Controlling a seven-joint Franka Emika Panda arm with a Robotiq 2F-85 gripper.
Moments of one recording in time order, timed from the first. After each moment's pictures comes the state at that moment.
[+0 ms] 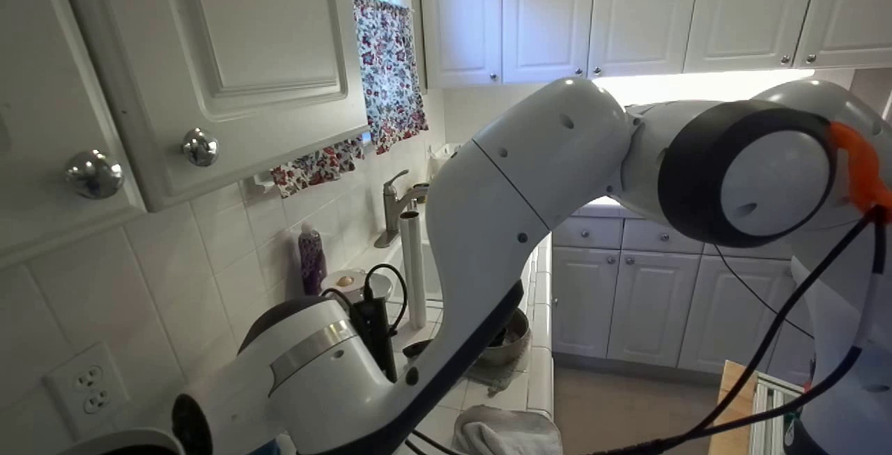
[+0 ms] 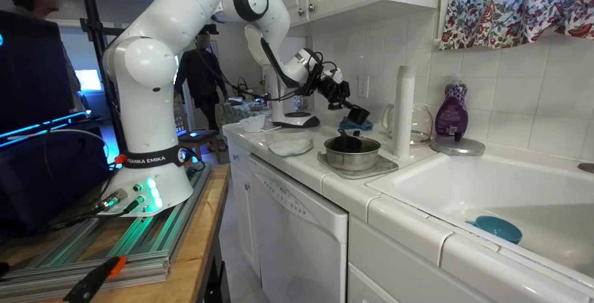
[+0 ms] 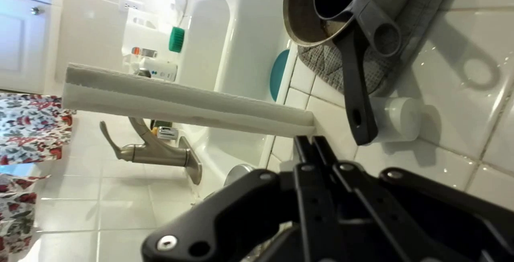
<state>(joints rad) 0.65 0.77 0.14 -1.44 -1.09 1.45 0.51</state>
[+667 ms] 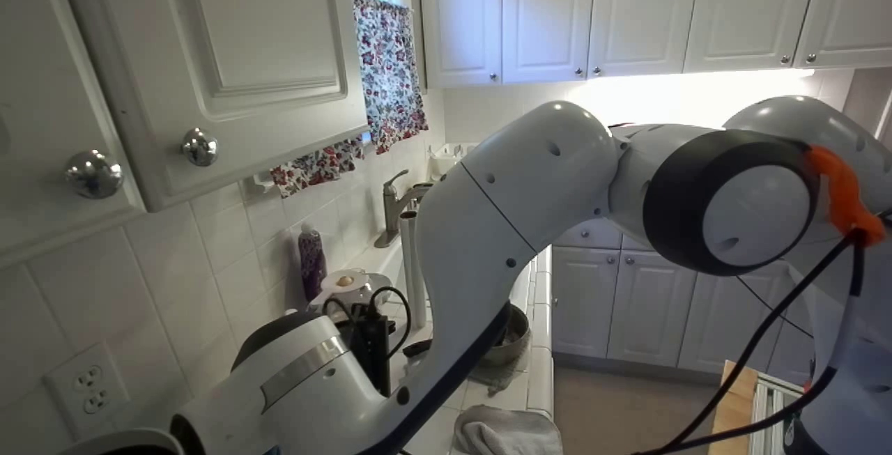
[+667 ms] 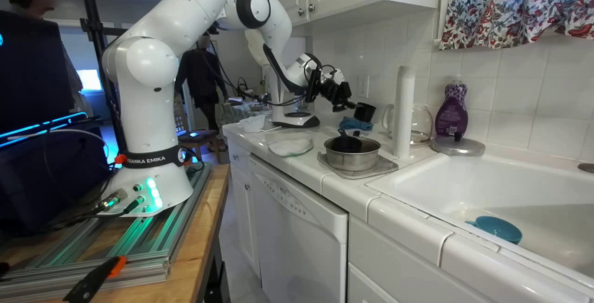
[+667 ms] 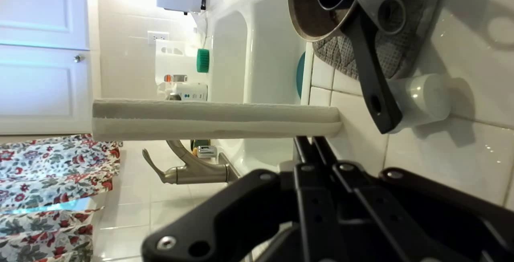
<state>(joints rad) 0.67 0.83 0.11 -1.38 -1.13 1.39 0.69</state>
